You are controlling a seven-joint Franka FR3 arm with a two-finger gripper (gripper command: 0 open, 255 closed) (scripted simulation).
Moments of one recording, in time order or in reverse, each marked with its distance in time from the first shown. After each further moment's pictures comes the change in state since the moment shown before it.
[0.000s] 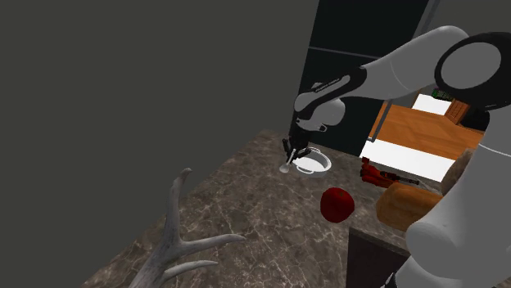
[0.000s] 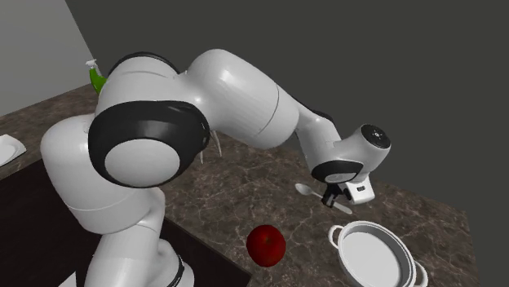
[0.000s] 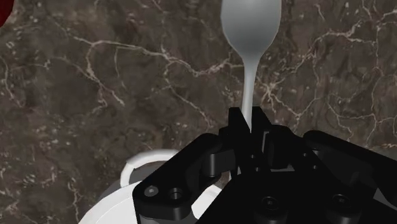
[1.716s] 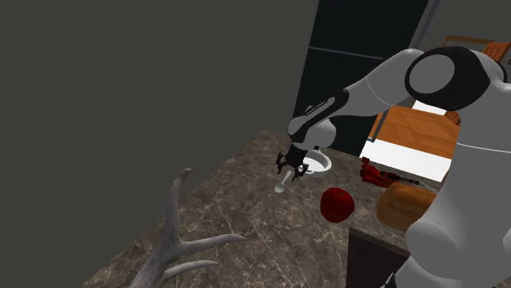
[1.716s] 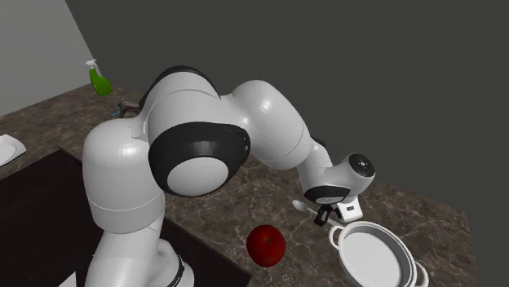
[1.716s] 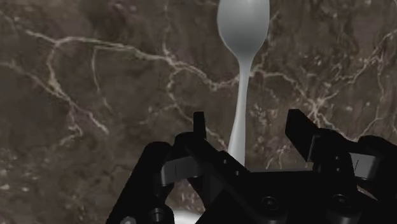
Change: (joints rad) arm 0.009 0.172 0.000 -0.037 0.004 0.206 -0.036
